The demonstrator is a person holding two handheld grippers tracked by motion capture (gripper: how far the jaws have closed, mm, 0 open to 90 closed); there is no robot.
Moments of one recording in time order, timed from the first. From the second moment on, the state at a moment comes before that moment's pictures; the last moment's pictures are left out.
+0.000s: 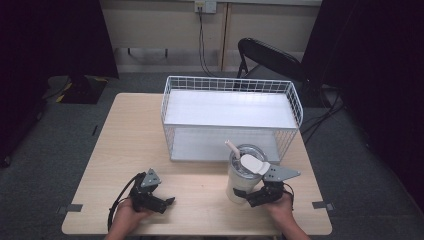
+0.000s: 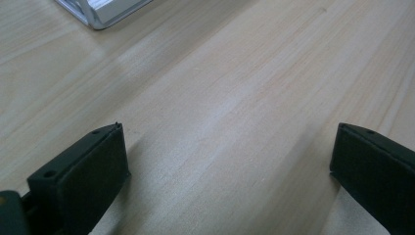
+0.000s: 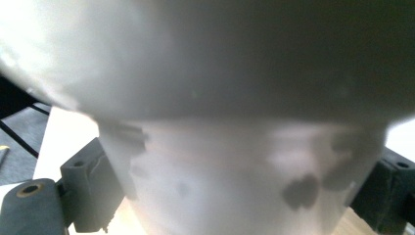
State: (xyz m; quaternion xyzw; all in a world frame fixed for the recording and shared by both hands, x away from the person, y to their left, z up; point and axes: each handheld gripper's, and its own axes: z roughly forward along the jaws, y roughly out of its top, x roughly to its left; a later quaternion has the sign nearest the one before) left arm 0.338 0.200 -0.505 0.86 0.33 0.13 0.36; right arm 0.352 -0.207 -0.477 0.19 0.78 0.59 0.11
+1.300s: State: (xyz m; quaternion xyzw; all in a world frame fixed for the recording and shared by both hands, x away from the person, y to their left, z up) left arm 0.338 0.200 -0.505 0.86 0.33 0.13 0.36; right arm 0.368 -0.215 -0.412 0.20 0.78 0.58 0.10
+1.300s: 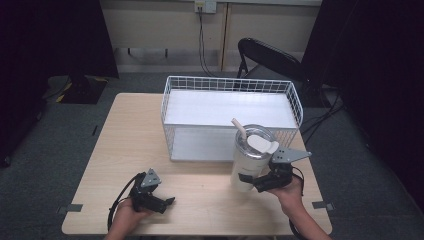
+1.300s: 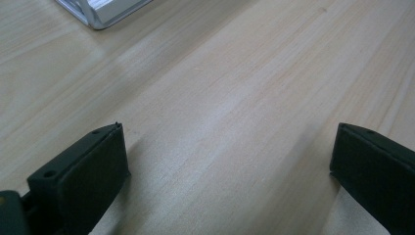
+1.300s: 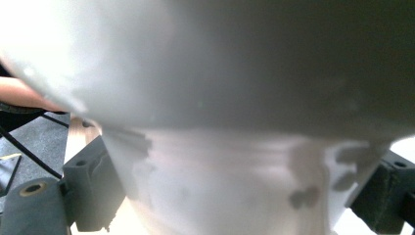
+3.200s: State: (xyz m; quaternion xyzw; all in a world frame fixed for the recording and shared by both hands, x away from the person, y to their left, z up) left arm 0.338 0.200 -0.505 0.86 0.33 0.13 0.36; right arm 0.403 -0.202 -0.318 0.20 0.78 0.58 0.09
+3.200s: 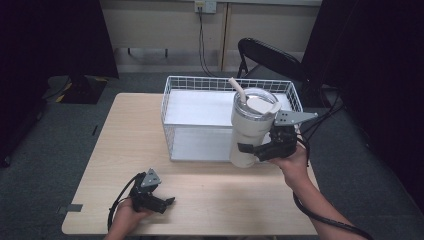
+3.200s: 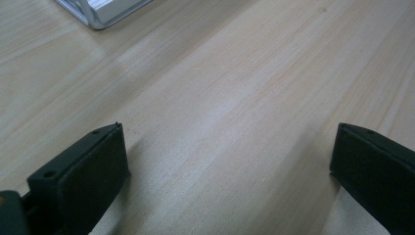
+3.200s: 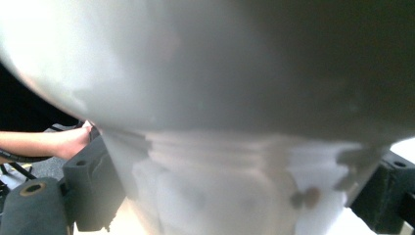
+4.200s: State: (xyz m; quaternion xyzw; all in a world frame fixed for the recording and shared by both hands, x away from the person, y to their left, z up) left arm 0.338 0.200 -0.505 0.86 0.33 0.13 0.36; right arm 0.426 -0.189 -0.279 0.21 0.78 0.58 0.08
